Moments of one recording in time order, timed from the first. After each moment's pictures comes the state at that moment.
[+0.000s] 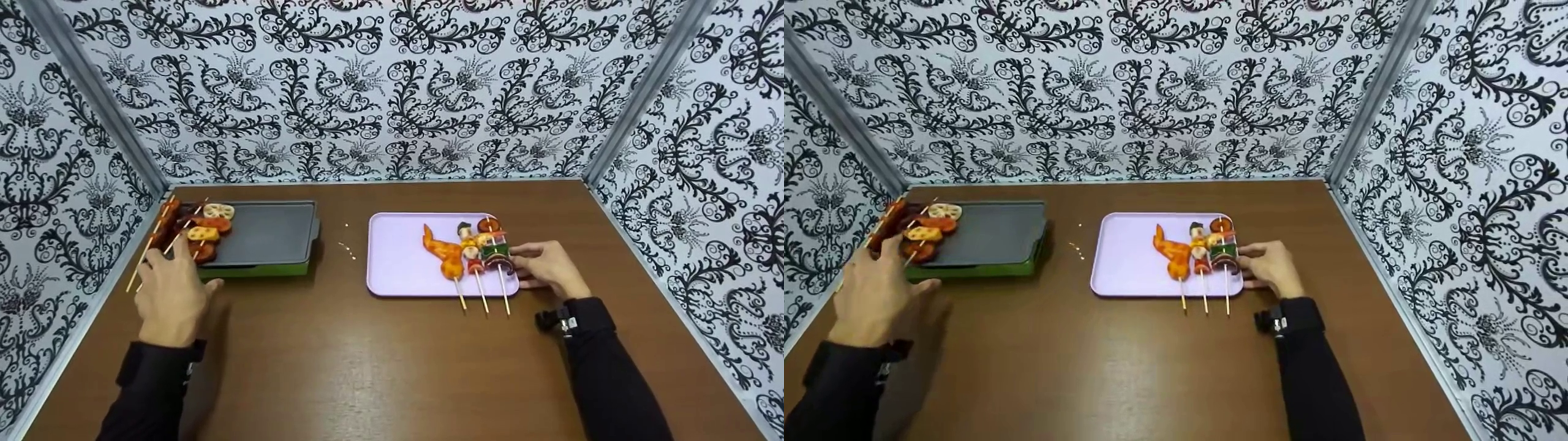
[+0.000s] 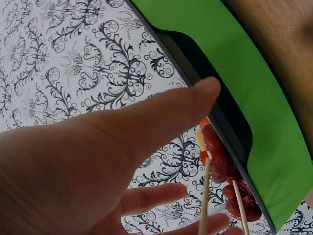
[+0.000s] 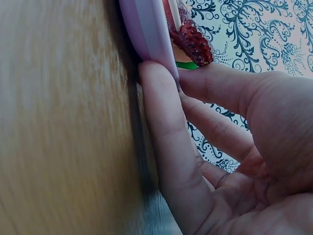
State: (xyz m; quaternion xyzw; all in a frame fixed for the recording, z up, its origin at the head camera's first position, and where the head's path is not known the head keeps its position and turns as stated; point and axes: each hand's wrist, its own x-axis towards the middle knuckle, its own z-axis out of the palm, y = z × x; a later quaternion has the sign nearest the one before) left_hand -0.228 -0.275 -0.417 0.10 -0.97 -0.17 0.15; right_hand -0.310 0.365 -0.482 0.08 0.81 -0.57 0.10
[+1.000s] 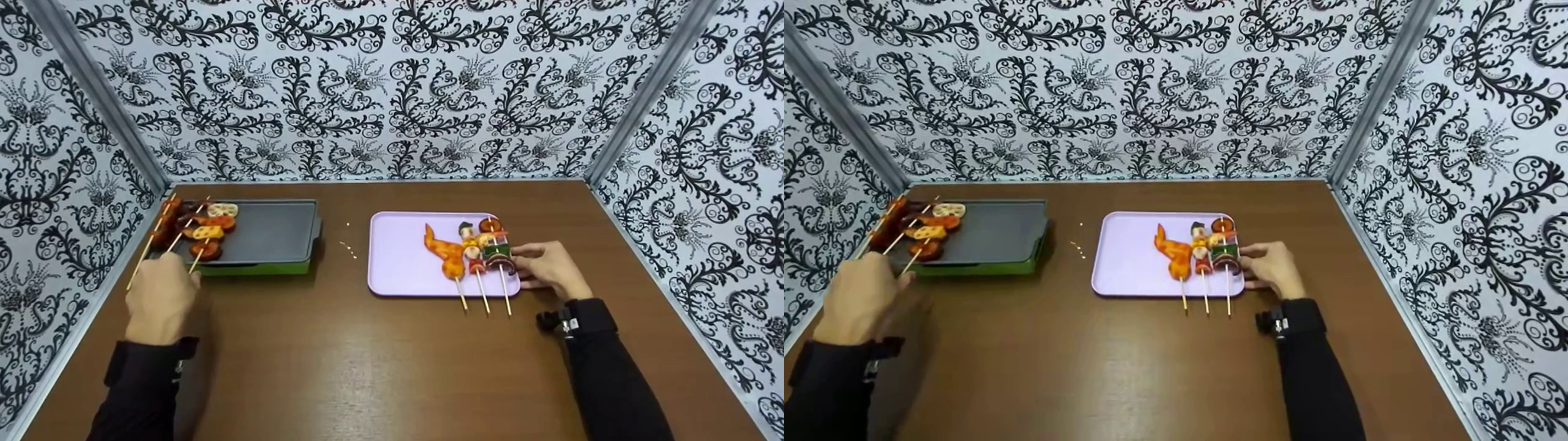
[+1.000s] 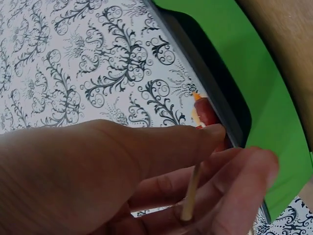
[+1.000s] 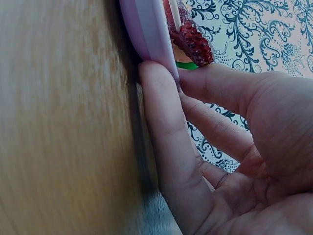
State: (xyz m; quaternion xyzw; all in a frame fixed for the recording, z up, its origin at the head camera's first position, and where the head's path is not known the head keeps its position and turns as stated) left_hand -0.228 -0.298 -0.408 0.10 -0.97 -0.19 0.09; right_hand -0.312 0.366 -0.483 0.08 0.81 -0.57 0.10
